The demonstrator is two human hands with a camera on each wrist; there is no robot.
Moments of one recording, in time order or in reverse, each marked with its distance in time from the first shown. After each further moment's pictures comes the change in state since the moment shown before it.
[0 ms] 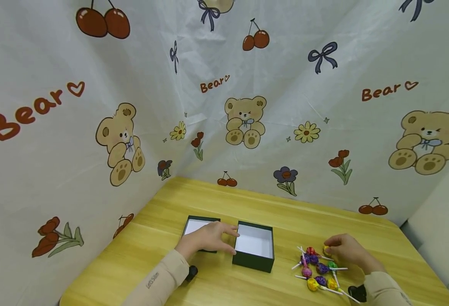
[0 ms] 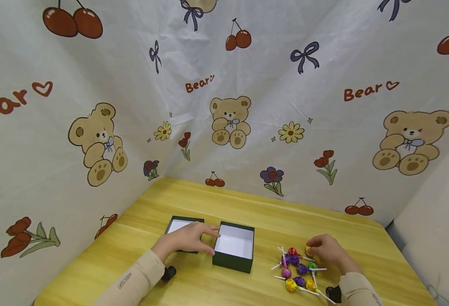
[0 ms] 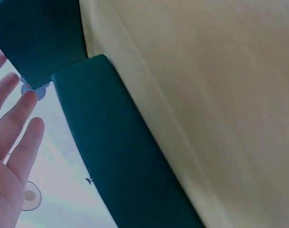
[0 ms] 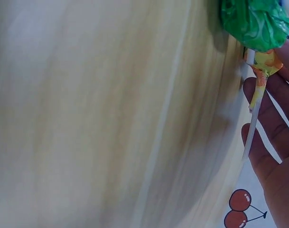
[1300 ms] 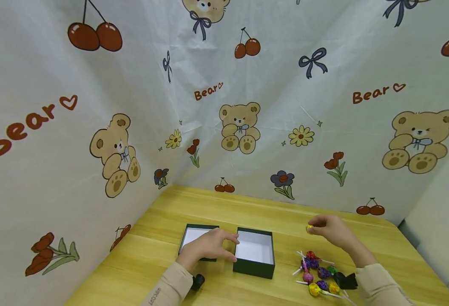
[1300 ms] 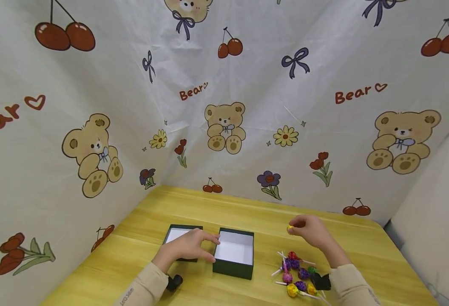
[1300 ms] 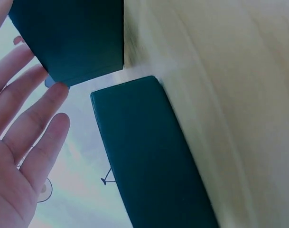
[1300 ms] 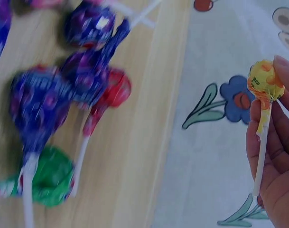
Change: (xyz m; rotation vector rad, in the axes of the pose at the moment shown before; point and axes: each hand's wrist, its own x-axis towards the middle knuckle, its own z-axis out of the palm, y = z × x) left_hand 0.003 0.009 -0.001 -0.035 0.002 -0.014; right_hand 0.000 -0.097 -0.019 0.037 0.137 -0.086
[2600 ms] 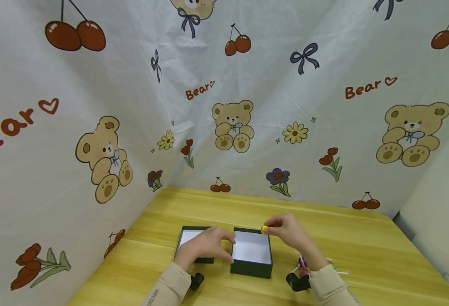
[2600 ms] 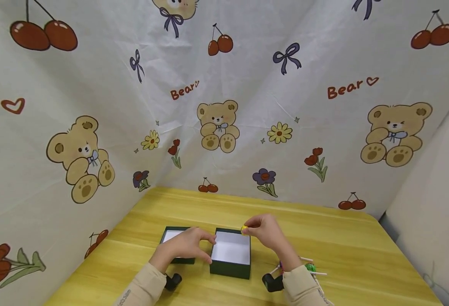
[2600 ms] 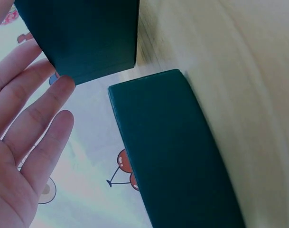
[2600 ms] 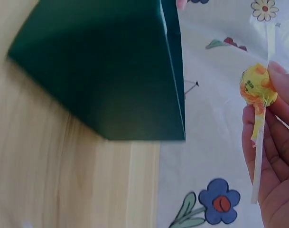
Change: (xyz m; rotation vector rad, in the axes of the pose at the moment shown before) left_hand 0.008 0.003 -0.004 -0.032 -0.025 -0.040; right_hand 0.024 -0.072 0.082 0.248 0.023 -0.074
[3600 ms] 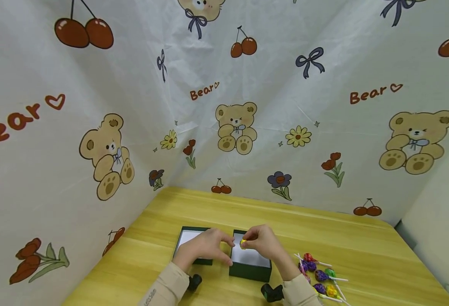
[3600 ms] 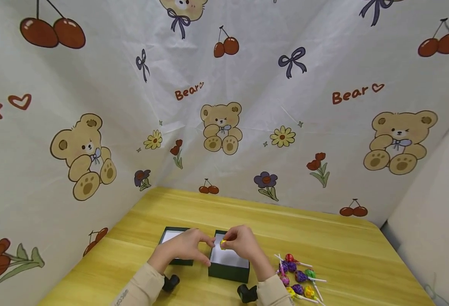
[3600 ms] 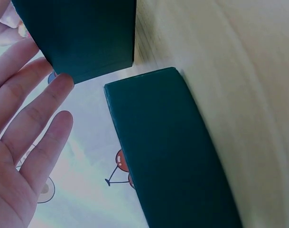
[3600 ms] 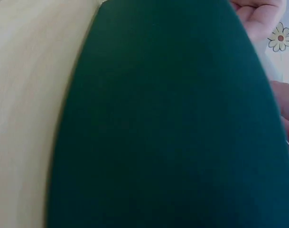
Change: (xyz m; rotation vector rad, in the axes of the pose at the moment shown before) left_hand 0.002 -0.007 -0.001 0.010 -0.002 0.038; right_hand 0.013 -0.006 0.064 0.108 -0.092 -0.097
